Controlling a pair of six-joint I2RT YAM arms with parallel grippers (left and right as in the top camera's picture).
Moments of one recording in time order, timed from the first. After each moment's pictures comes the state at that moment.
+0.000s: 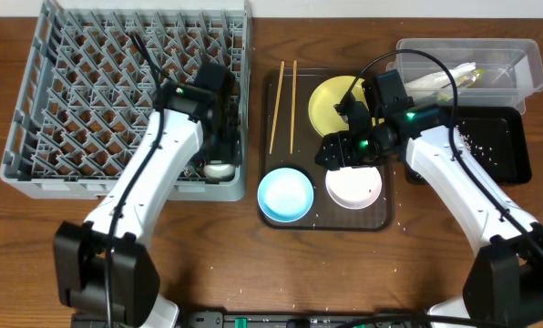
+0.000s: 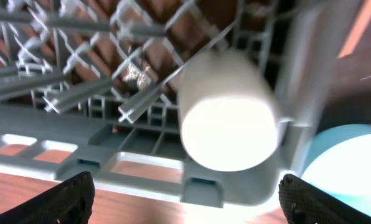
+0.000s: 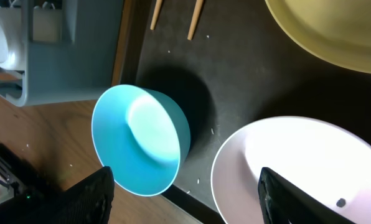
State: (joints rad) left arm -0.29 1.70 1.47 -1.24 -0.13 -0.36; right arm 0.33 1.68 1.29 -0.87 -0.44 0.20
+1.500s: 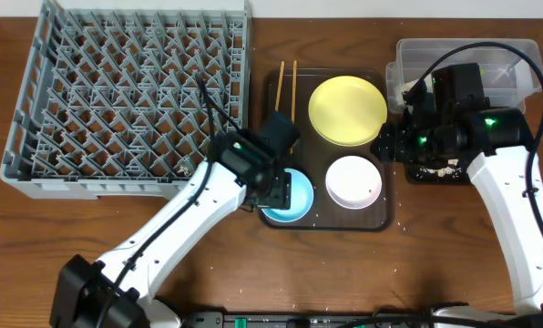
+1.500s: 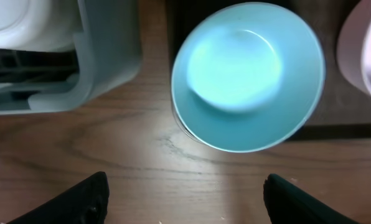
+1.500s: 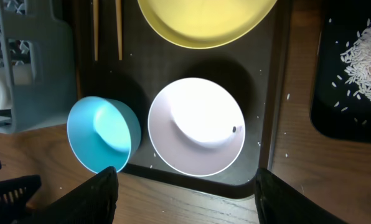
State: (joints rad) left arm -0.65 1.56 1.27 -1.15 -0.02 -0.59; right arm 0.14 1.47 1.35 -1.11 -0.29 0.25
